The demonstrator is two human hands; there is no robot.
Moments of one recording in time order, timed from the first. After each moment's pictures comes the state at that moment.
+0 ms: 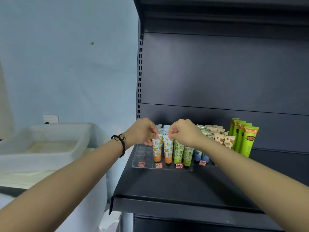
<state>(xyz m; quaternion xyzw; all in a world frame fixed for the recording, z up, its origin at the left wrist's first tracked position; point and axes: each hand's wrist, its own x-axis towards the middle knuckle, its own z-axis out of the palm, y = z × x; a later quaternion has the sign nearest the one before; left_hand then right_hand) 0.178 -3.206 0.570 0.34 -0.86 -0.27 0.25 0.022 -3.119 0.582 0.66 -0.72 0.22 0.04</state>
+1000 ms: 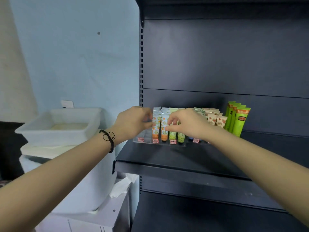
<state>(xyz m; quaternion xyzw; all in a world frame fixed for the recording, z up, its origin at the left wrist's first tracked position) 0.208 -3.118 0.565 0.41 -0.88 0.02 0.25 0.015 -3.045 0.577 0.73 -0.65 0.17 0.07</state>
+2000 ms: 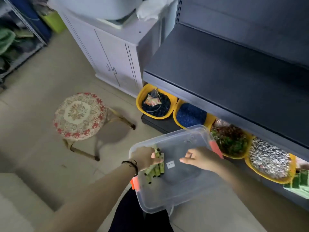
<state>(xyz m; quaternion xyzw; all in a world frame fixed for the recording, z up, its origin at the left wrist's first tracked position) 0.203 -2.780 -0.058 0.62 -0.65 -0.41 -0.18 -0.027 -2.790 -0.022 0.64 -0.60 -0.17 -0.45</state>
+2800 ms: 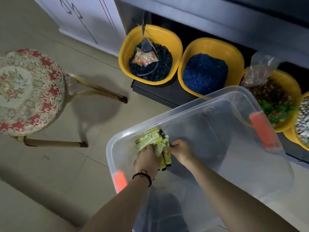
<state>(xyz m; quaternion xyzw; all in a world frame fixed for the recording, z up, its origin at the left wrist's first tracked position) 0.174 -2.741 -0.307 0.76 -0.49 -0.40 -0.12 0.042 -2.767 -0.328 0.38 -0.74 0.00 -0.56</state>
